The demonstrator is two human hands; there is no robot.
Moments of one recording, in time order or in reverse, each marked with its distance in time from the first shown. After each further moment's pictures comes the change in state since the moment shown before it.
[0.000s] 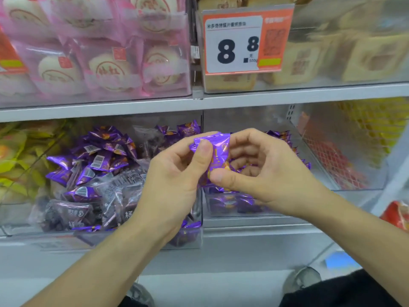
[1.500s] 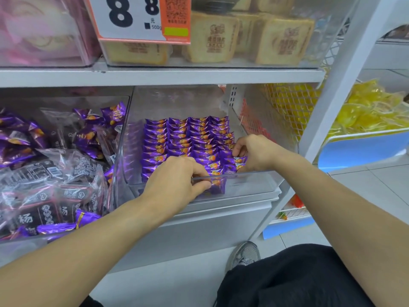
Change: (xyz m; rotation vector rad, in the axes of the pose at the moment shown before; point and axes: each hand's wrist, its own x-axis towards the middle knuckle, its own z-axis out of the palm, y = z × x) left_hand 0.033 -0.098 0.068 1.059 -0.412 0.114; right_hand 0.028 0.137 -0.161 -1.005 -0.147 0.363
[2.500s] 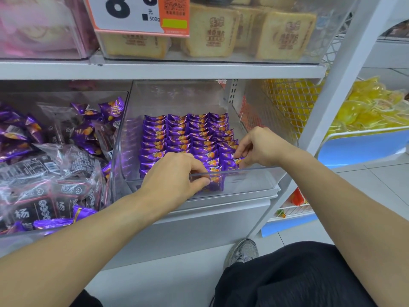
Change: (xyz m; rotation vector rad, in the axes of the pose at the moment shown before) left_hand -0.001 0.001 -0.002 0.006 0.001 0.023; right_hand -0.010 0.001 -0.014 0.084 0.016 -0.029
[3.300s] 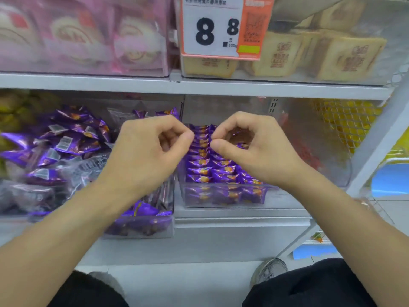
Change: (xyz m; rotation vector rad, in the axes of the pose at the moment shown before) left_hand -0.051 -0.013 -0.118 -0.053 0.485 -0.064; right_hand -0.035 -0.162 0.004 0.568 0.313 -0.490
